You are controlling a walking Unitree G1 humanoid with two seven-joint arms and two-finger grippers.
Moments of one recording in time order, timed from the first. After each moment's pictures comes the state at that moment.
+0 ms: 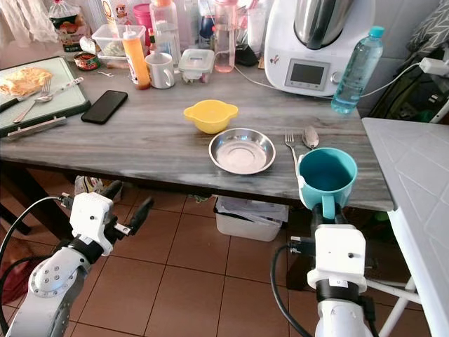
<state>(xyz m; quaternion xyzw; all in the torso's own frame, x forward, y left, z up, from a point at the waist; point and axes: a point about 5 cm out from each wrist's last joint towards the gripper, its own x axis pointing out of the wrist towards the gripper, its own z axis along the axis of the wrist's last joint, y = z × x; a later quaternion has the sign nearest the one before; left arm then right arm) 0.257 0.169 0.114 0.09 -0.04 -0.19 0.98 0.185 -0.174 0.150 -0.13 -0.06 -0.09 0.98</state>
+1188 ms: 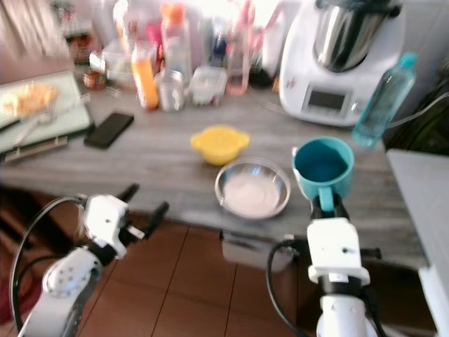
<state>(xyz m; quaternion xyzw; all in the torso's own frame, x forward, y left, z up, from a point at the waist) 0.257 0.152 0.110 0.08 -0.04 -0.23 0.97 0.188 -0.172 0.160 -0.19 -0.09 -0.08 0.98</state>
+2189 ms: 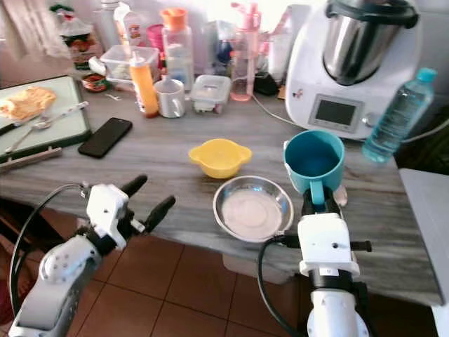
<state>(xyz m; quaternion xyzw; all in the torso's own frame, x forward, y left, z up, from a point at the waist) 0.269 0.148 0.132 0.07 -0.07 -0.29 0.95 0.194 -0.162 0.168 -0.18 -0.11 -0.07 0.97</state>
